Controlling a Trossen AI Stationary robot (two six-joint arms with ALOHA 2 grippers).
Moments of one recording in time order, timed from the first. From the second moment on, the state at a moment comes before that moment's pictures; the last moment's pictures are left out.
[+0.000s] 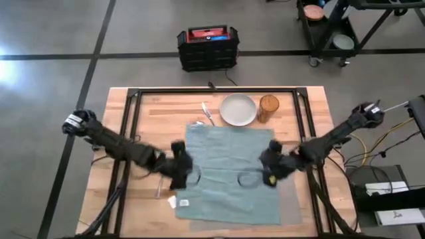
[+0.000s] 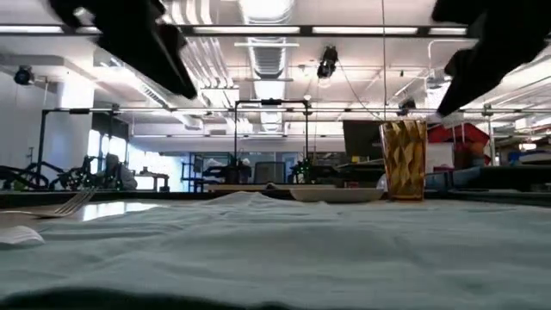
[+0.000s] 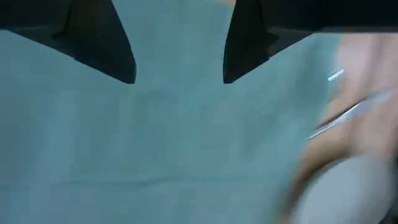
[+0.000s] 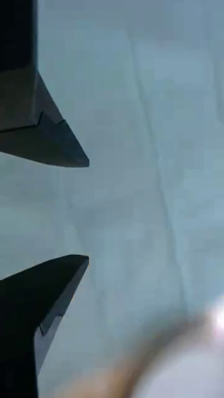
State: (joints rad) left arm -0.53 1.43 0.99 -0.49 -0.46 -0.32; right arm 0.59 1.20 0.76 -0.49 0.37 0.64
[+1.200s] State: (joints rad) left arm -0.89 2.03 1.41 -0.80 -0.27 -0.81; right arm 1.01 1.86 1.29 -0.73 0.26 1.10
